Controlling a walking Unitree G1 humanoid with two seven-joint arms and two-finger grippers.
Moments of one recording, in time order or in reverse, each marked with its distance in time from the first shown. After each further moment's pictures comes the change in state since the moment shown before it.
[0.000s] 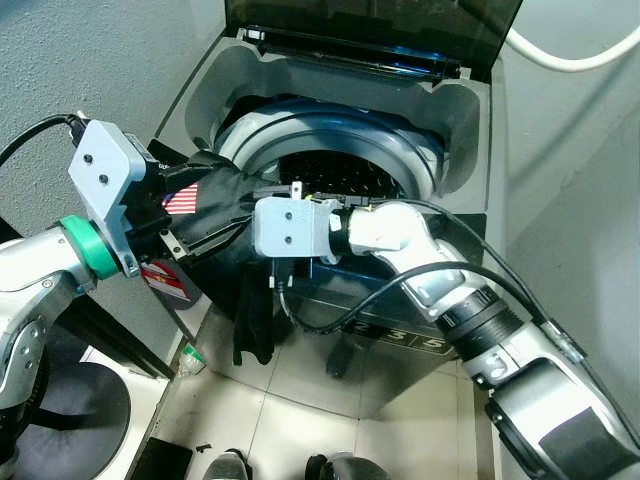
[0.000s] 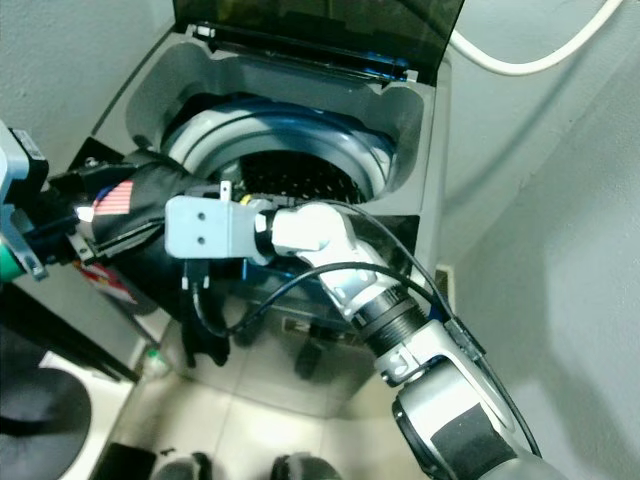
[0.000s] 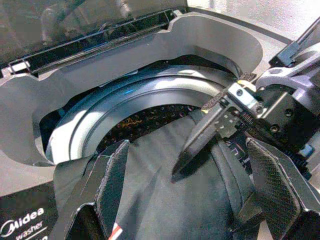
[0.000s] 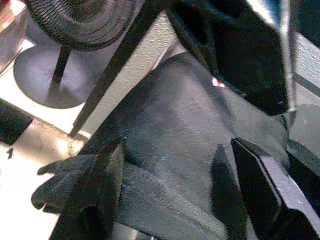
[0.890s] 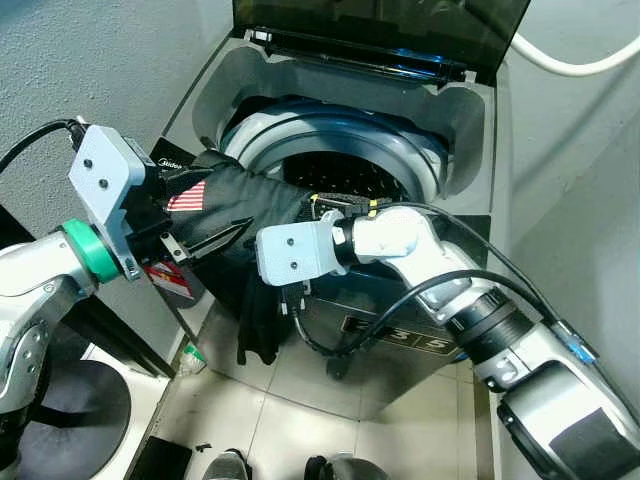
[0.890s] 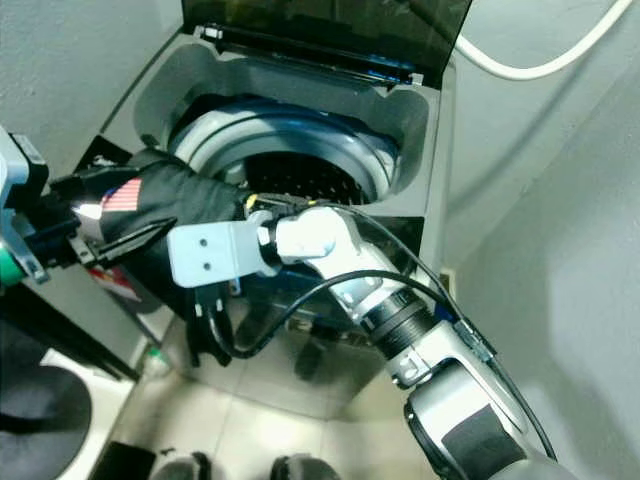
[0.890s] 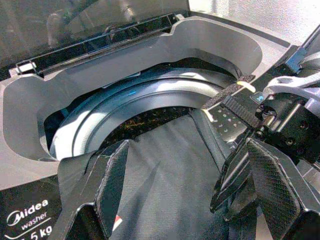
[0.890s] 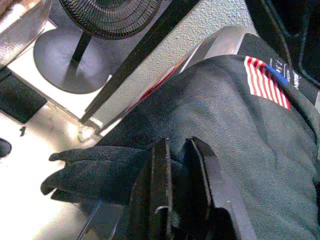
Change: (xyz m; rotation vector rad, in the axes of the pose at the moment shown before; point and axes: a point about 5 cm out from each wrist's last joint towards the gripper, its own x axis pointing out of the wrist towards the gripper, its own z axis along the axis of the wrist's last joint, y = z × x) left arm 0.000 -0.001 -0.001 -0.003 -0.013 0.006; right arm -0.003 0.007 -0.001 -0.067 0.023 0.074
